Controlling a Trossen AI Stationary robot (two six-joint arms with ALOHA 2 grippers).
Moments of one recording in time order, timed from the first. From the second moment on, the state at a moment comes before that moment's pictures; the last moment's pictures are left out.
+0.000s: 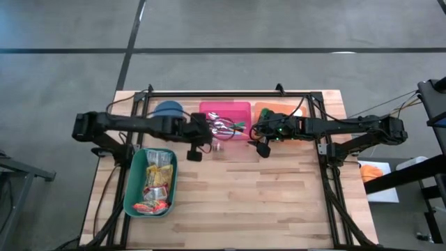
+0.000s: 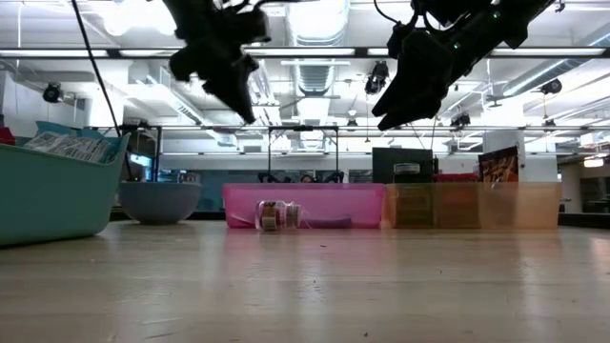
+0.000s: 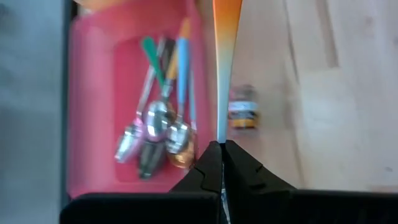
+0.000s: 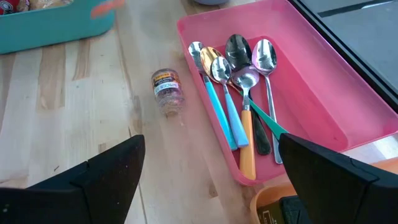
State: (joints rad) left arm 0.06 1.50 1.17 -0.71 -0.25 0.30; right arm -0.15 1.25 0.77 -0.17 0.10 0.16
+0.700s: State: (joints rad) left arm 0.32 1.76 1.40 -0.72 -0.16 0.45; right arm -0.15 1.25 0.76 -0.18 0.10 0.13
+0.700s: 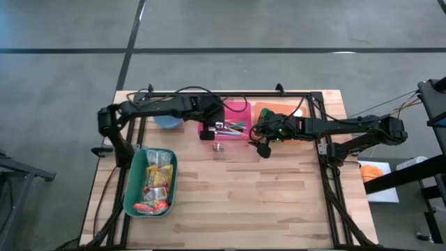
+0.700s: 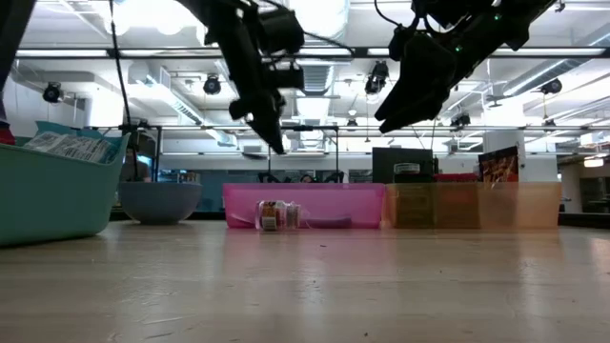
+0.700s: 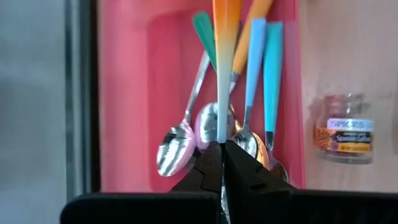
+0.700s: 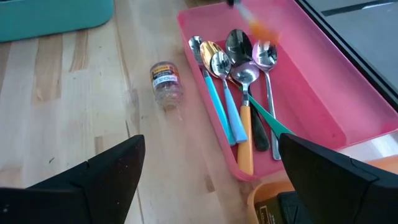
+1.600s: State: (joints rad) left arm 0.32 1.98 1.39 -0.69 -0.03 0.38; right arm -0.15 1.25 0.76 -0.18 0.10 0.13
